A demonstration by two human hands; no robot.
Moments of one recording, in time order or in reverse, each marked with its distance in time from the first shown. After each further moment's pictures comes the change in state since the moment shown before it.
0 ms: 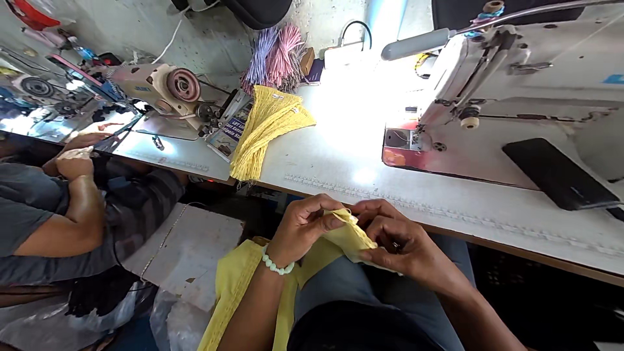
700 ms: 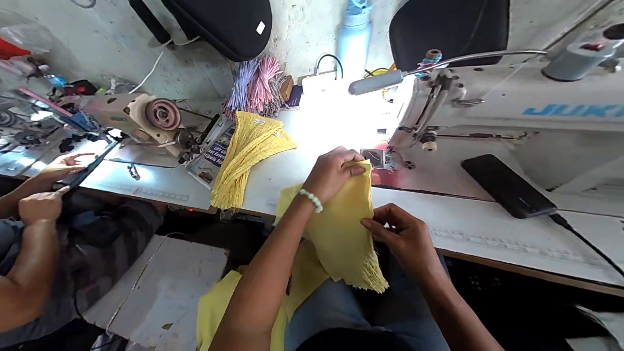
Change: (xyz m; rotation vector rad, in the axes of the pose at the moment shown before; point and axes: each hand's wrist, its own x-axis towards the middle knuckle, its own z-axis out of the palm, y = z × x) left_hand 0.151 -0.015 0.028 0.678 -0.179 -0.094; right_hand 0.010 0.003 -0.022 -0.347 0.534 0.209
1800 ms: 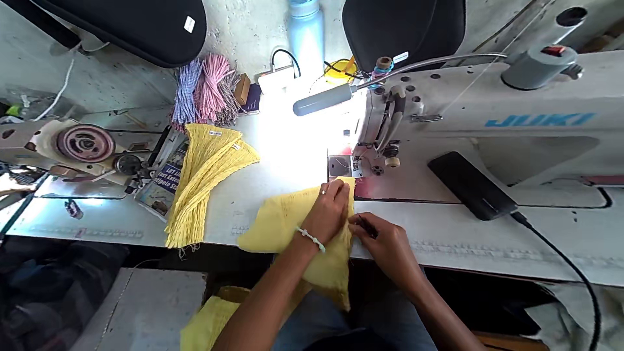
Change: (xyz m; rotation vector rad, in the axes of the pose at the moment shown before) left_hand 0.011 -0.060 0.115 0.285 0.029 0.204; right_hand 0.023 0.036 -0.026 -0.409 -0.005 0.131
